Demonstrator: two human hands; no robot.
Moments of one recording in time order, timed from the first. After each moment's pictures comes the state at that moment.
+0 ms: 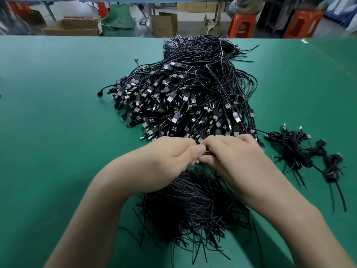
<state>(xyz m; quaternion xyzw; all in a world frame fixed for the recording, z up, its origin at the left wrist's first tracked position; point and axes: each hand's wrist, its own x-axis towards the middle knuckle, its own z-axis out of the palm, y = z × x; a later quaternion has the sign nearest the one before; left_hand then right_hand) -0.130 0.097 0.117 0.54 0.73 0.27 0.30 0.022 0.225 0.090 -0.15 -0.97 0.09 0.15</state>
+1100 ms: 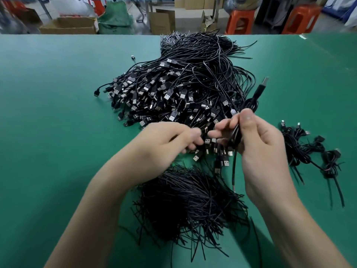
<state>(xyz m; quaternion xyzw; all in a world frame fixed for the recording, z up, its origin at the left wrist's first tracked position) -0.139 0.104 0.108 0.52 0.73 0.36 0.25 0.019 0.218 0.096 -0.25 -0.62 0.62 0.42</state>
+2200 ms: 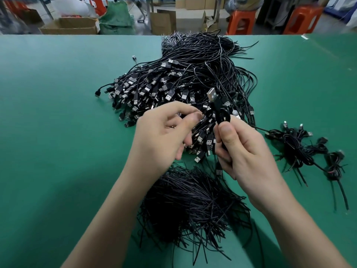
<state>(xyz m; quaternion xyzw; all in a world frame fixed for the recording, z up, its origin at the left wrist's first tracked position) -0.127 0.117 0.101 0.43 0.65 0.60 0.16 0.016 0.220 0.088 -0.17 -0.71 0.61 0.30</state>
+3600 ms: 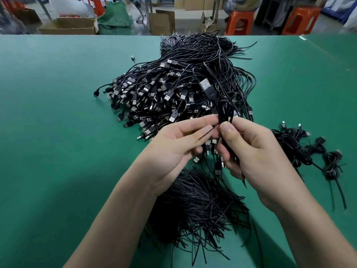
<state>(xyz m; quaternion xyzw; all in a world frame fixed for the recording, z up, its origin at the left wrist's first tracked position) -0.114 0.130 0.084 0.29 0.44 0.69 0.49 0.029 0.228 0.100 -0.19 -0.72 0.61 0.27</state>
